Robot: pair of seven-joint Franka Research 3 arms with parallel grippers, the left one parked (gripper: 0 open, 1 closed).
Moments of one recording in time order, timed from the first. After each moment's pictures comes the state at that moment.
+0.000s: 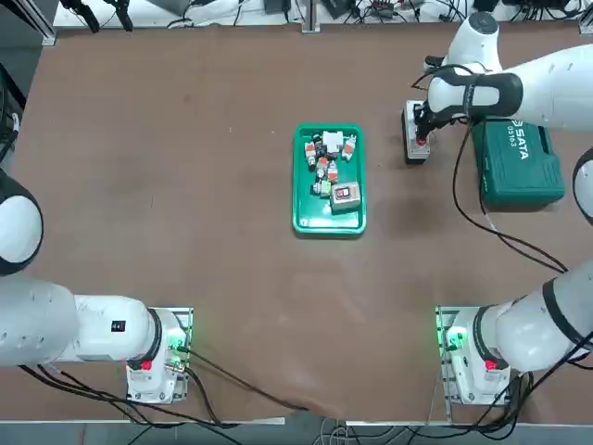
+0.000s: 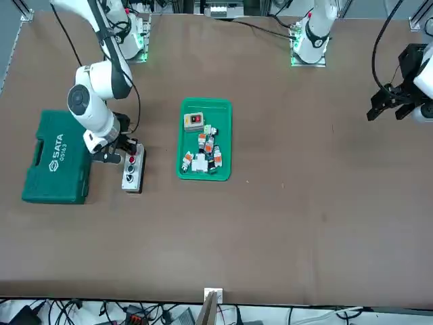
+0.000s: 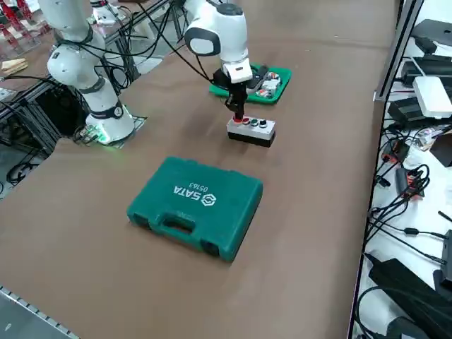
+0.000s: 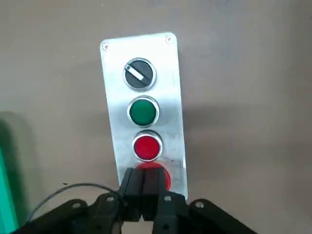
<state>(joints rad) 0.28 0.20 -0.05 -2.24 0.08 2.44 0.29</state>
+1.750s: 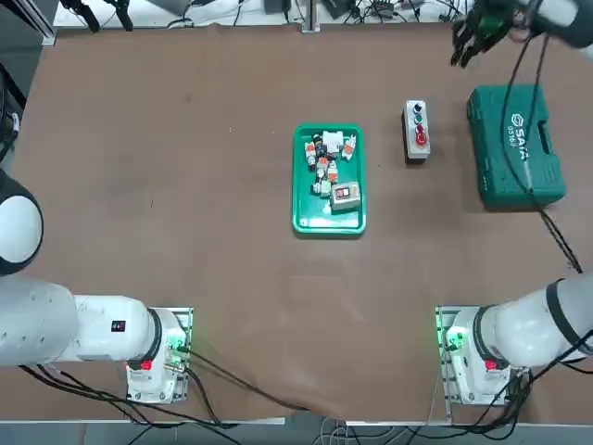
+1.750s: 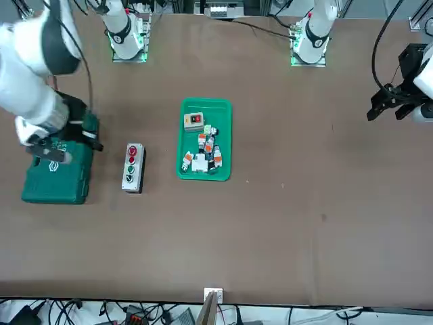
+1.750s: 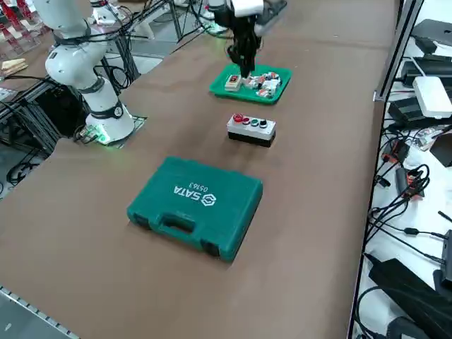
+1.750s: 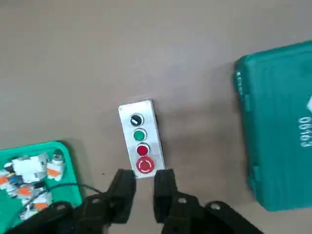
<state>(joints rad) 0.16 0.10 -0.08 -1.74 0.08 1.86 0.29</state>
